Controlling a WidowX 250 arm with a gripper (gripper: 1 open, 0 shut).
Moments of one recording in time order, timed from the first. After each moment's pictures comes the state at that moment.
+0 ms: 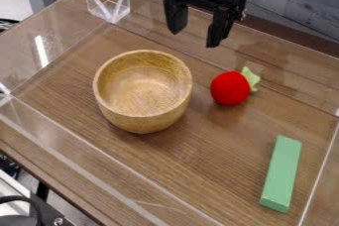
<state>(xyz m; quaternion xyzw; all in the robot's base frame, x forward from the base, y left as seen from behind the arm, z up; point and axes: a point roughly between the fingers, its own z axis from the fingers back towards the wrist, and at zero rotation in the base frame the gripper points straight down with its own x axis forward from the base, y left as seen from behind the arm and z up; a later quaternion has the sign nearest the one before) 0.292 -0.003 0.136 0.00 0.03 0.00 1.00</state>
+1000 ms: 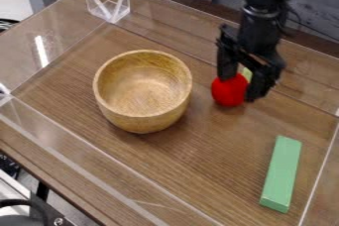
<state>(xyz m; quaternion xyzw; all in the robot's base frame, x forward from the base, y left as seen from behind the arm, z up) 0.321 -0.062 0.057 0.00 0.04 -0.21 0.98</state>
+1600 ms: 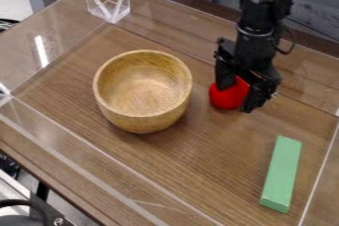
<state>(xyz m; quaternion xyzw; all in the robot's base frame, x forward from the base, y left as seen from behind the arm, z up) 0.325 -0.052 0.037 0.00 0.00 -0.18 0.98</state>
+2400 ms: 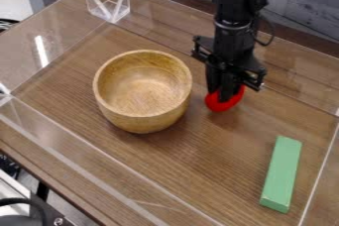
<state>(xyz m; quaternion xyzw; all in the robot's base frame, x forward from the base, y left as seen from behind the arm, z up) 0.304 -0.044 0.062 -0.01 -0.02 -0.10 0.99</state>
